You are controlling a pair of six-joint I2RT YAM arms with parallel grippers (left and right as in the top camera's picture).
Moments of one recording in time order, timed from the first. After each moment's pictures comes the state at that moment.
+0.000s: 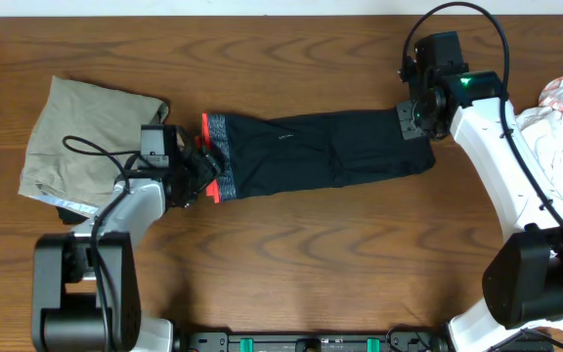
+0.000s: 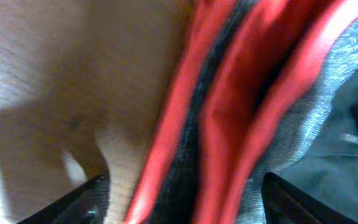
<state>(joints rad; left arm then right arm) -0.01 1.65 0.78 -0.23 0.31 -0.73 0.17 1.77 1.51 -0.96 0.12 -0.04</state>
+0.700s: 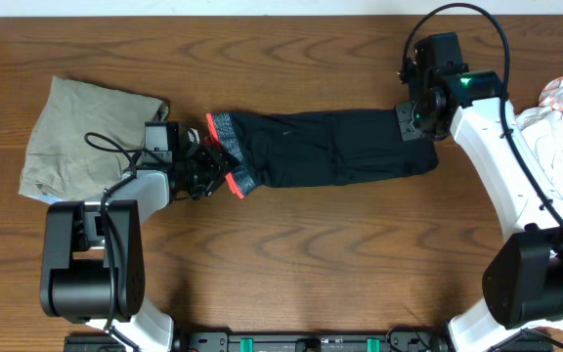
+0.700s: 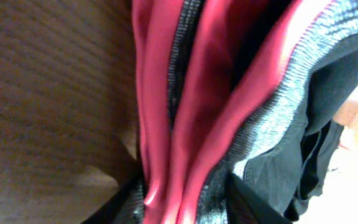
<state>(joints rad) 0.00 1.79 0.80 -0.08 0.61 -0.79 0.17 1.77 1.51 -0.98 0.10 -0.02</state>
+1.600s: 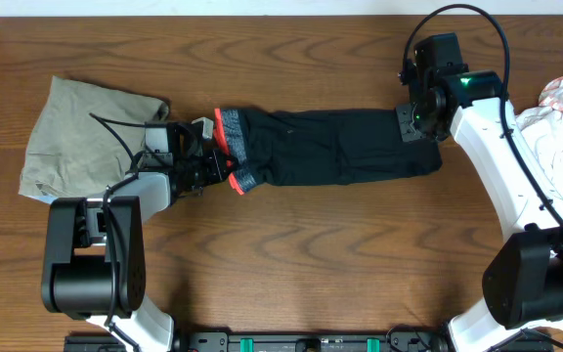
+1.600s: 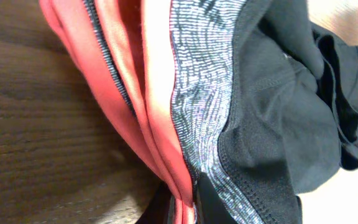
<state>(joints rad) 0.00 1.80 0.78 0.02 0.65 -0.28 0.17 1.77 1.51 -1.00 0.10 -0.01</state>
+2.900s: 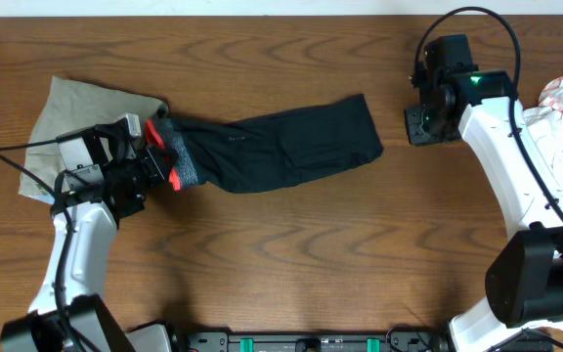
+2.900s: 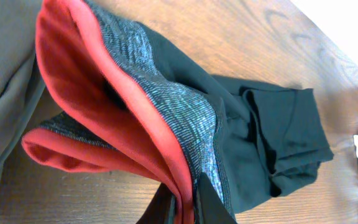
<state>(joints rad) 0.30 1.39 0.78 -0.29 0.63 -0.22 0.13 1.77 1.51 -1.04 0.11 0.01</state>
